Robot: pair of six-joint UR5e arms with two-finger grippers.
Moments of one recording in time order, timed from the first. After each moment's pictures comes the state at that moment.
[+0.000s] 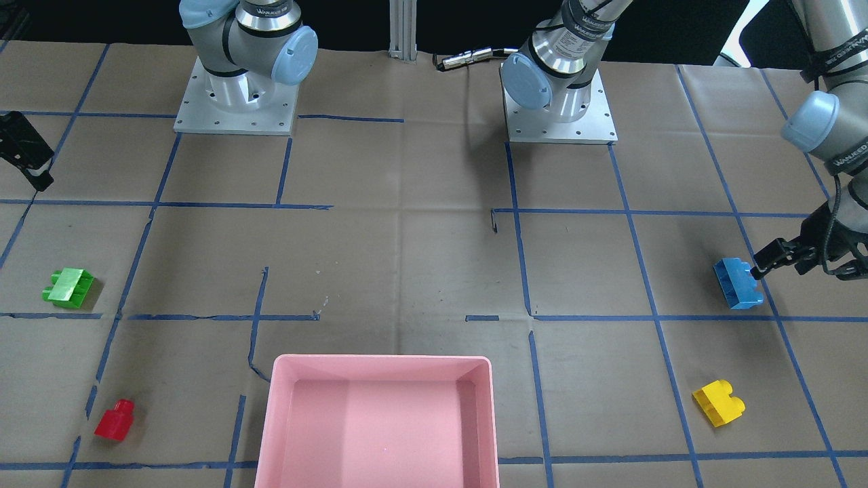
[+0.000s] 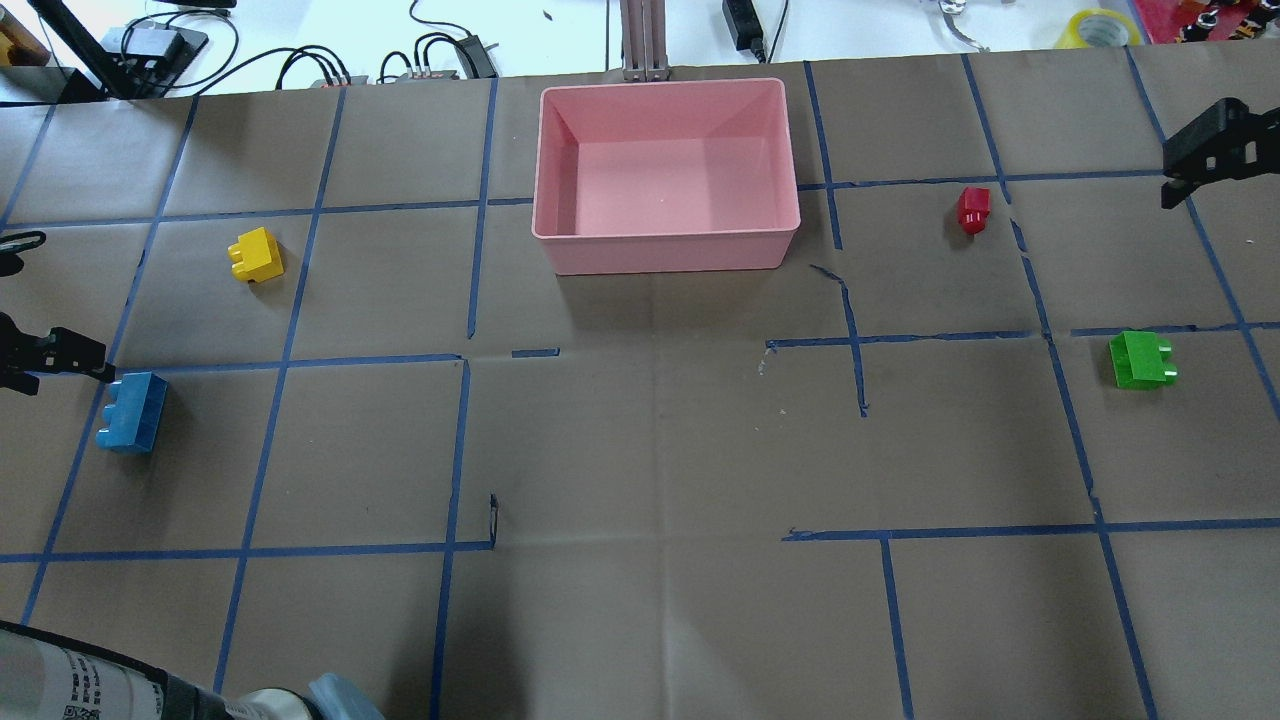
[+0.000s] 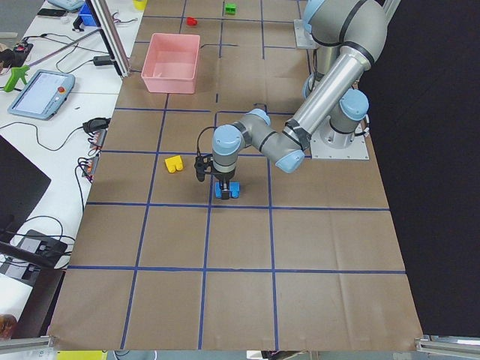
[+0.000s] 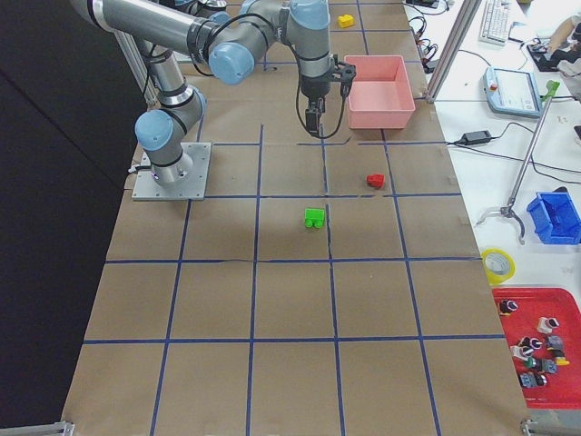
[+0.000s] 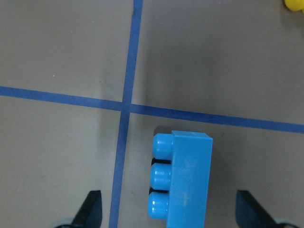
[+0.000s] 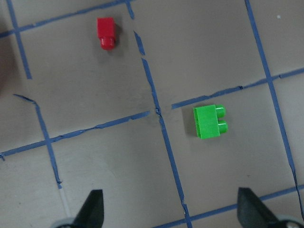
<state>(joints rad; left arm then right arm) -0.77 -1.91 -1.89 -0.86 1.51 0.67 1.07 -1.66 1.74 -1.76 -1.54 -0.20</state>
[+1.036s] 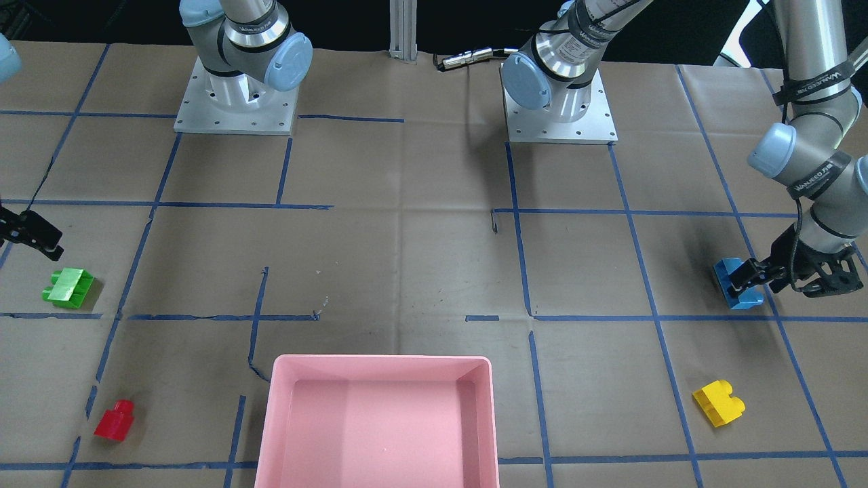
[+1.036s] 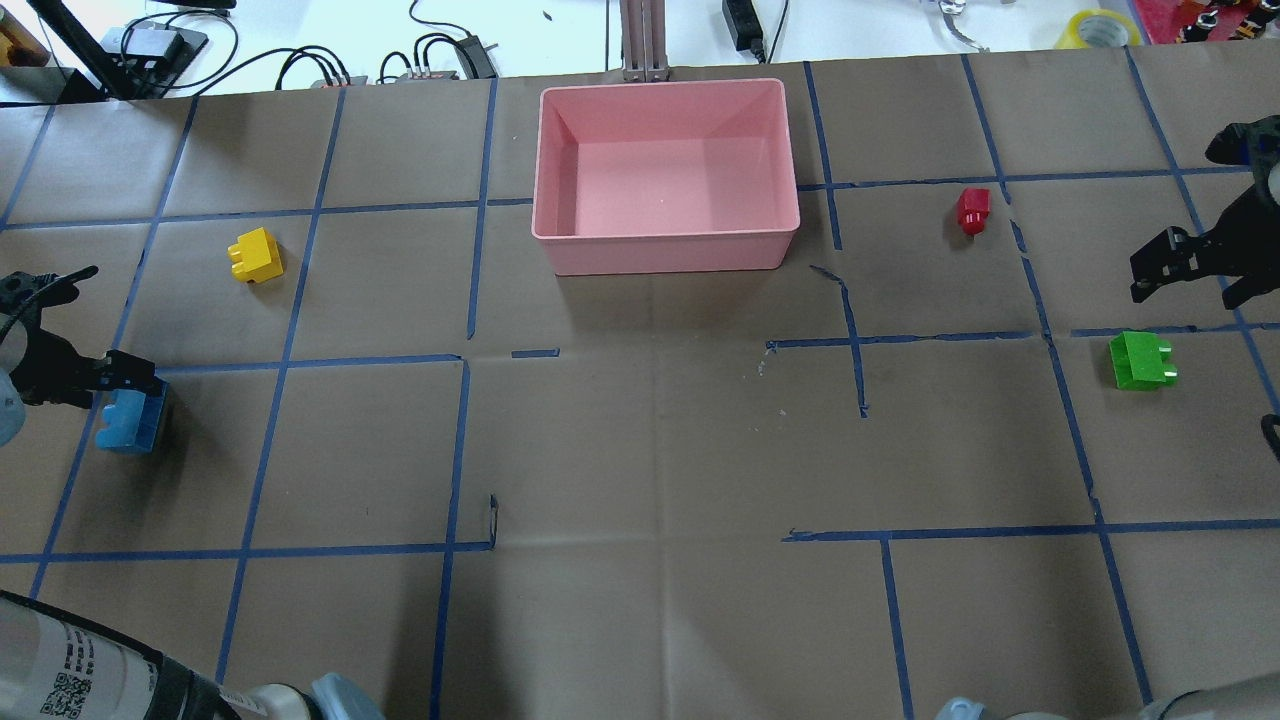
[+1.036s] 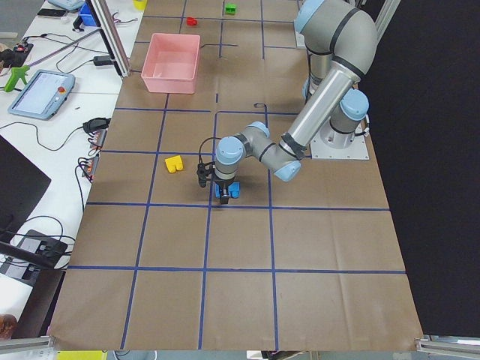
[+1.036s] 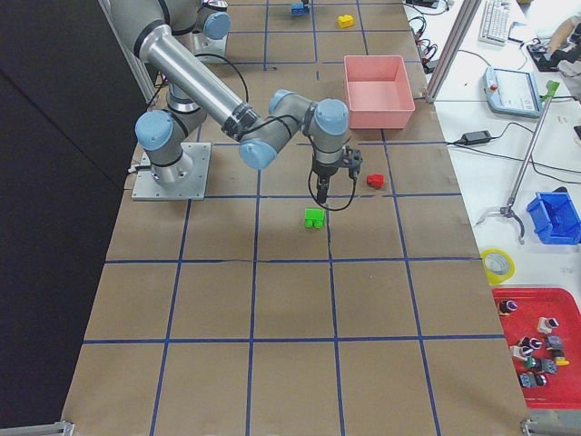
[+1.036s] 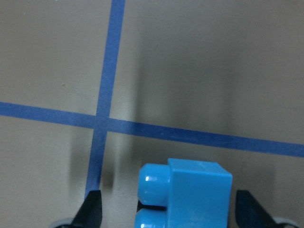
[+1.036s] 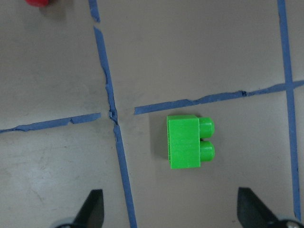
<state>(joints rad) -0.78 -2.00 -1.95 -0.70 1.47 0.66 1.00 -1.32 1.85 -2.13 -1.57 -0.44</state>
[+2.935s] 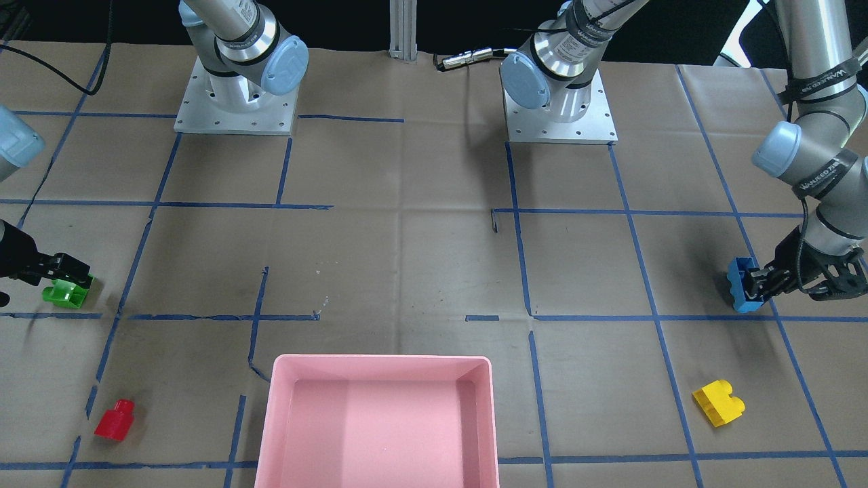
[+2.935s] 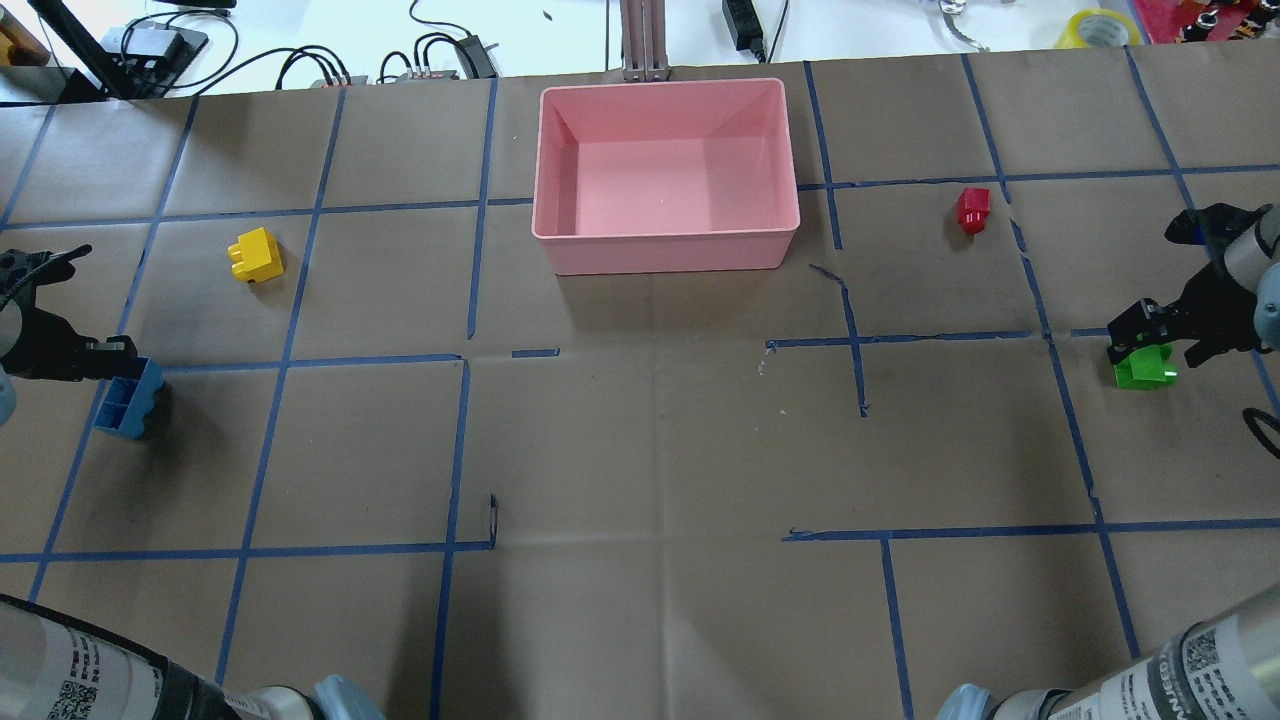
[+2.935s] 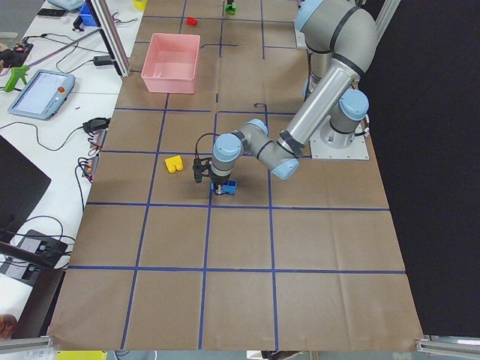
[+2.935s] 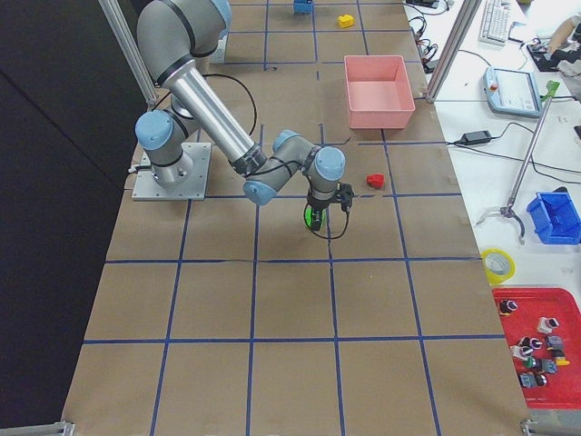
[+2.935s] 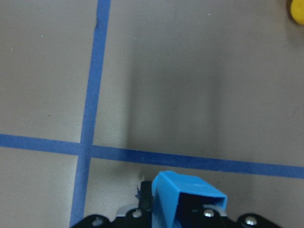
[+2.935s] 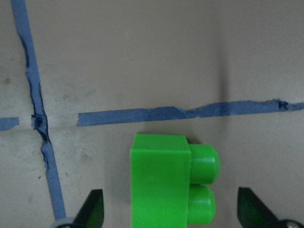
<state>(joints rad) -0.80 -1.97 -1.92 -0.74 1.42 0.66 0.93 -1.18 1.91 -2.22 -1.57 -0.56</state>
